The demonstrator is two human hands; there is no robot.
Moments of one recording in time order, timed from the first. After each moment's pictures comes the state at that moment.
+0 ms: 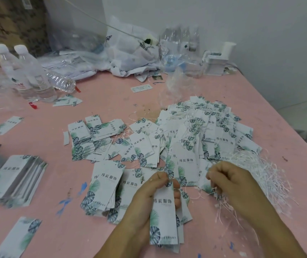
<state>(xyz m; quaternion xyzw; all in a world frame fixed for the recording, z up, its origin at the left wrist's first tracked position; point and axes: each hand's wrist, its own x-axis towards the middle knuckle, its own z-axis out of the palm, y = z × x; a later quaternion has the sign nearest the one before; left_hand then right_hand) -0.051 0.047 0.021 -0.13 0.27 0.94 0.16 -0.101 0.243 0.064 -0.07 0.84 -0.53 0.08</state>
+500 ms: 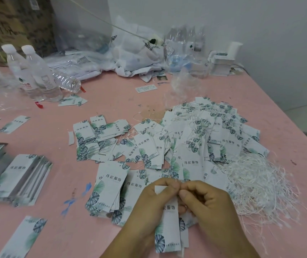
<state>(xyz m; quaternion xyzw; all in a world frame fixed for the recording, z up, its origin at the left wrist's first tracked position) -0.046 0.043 0.017 -0.11 0.47 0.87 0.10 -0.066 0.192 0.030 -0.16 0.78 -0.60 0.06</state>
